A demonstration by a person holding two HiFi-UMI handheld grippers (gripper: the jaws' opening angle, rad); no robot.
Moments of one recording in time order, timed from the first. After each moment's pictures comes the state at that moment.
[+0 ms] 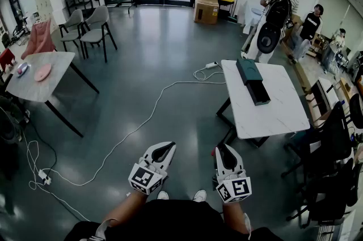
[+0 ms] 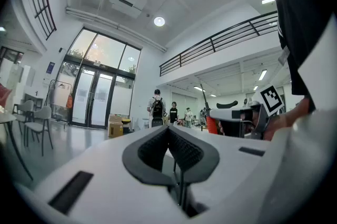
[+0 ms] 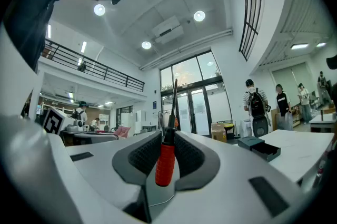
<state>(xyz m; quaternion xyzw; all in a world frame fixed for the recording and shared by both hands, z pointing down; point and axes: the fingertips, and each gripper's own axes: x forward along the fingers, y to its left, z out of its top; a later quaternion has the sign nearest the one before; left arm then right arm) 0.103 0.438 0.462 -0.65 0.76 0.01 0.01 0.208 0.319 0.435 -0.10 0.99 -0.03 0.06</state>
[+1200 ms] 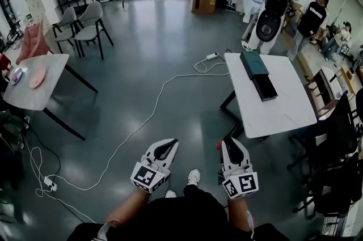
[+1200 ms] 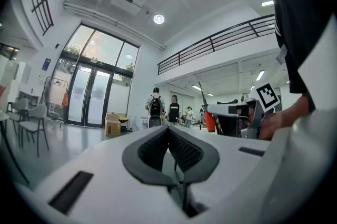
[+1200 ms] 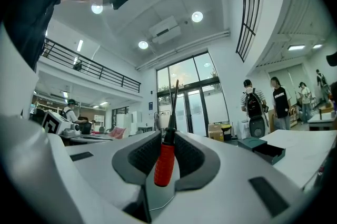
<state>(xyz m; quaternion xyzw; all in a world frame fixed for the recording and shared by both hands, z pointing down) 0.033 0.423 0.473 -0.66 0.75 0.01 -0.01 0.143 0.299 0.434 -0.12 0.99 -0.03 0.06</state>
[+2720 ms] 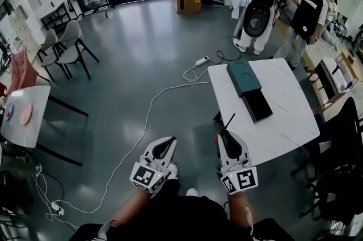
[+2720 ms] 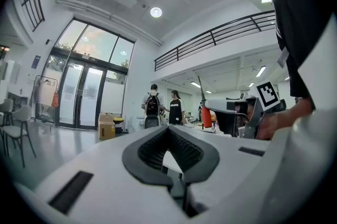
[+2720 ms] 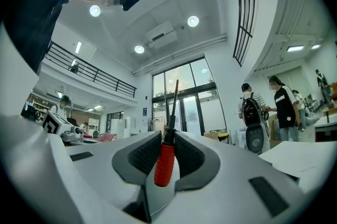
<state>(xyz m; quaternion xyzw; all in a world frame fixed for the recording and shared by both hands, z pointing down) -0.064 0.180 0.471 -0.68 0.73 0.00 -0.01 0.044 0.070 0.421 -0.14 0.99 -0.02 0.10</state>
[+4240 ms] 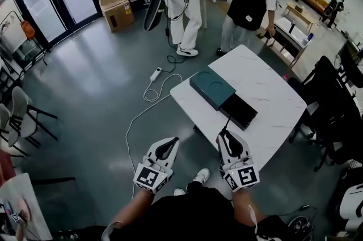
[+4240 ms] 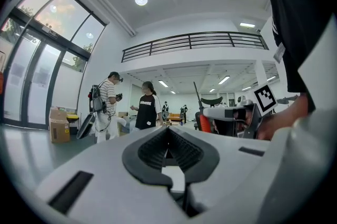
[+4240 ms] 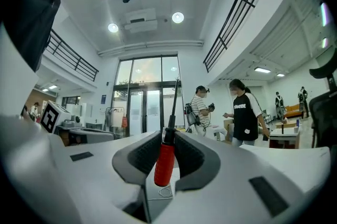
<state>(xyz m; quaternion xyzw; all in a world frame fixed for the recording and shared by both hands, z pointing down) -0.174 -0.028 0.478 -0.84 0.55 0.00 -0.01 -0.035 -0.083 0.452 -0.36 0.93 0.00 0.05</state>
